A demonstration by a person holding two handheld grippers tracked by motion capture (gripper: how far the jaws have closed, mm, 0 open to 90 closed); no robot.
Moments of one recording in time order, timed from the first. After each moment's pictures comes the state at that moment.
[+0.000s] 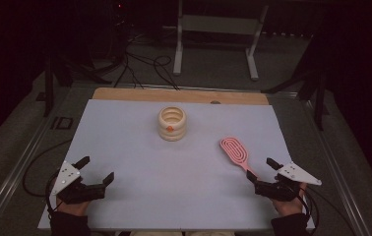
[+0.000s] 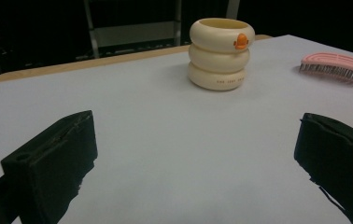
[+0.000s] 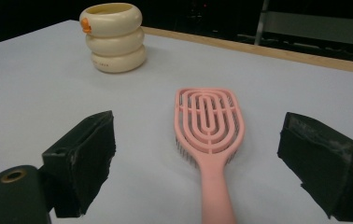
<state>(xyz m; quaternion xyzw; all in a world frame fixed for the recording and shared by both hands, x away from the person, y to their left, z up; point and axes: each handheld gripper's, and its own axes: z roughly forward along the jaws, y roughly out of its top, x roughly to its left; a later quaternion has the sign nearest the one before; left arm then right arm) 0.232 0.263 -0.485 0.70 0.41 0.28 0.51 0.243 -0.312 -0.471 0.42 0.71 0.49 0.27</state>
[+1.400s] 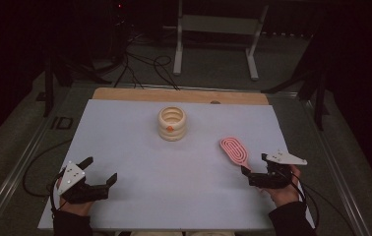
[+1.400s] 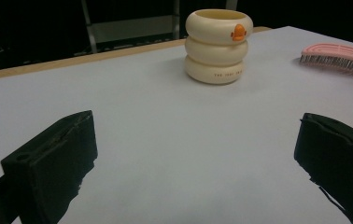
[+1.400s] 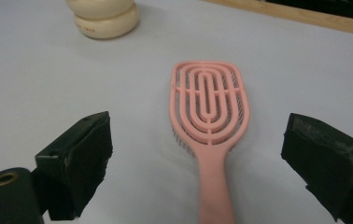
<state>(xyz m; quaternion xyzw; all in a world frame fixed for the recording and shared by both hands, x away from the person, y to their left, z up) 0.234 0.256 -0.489 0.71 0.41 0.28 0.50 0.277 -0.297 -0.461 0.44 0.77 0.41 0.22</state>
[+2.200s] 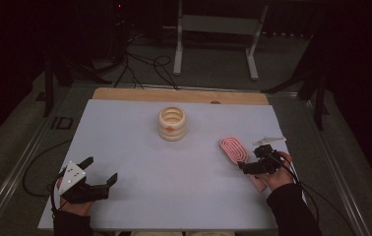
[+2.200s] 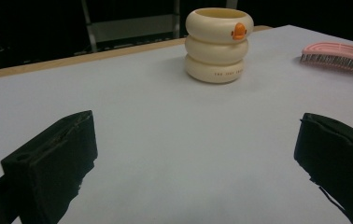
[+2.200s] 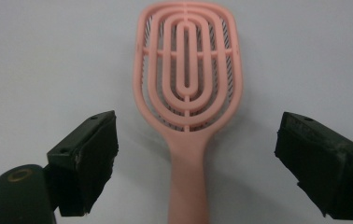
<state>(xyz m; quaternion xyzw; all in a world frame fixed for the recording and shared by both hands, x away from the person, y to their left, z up) 0.234 0.255 -0.489 0.71 0.41 0.28 0.50 0.328 -0.286 -0.467 0.48 0.82 0.27 0.16</state>
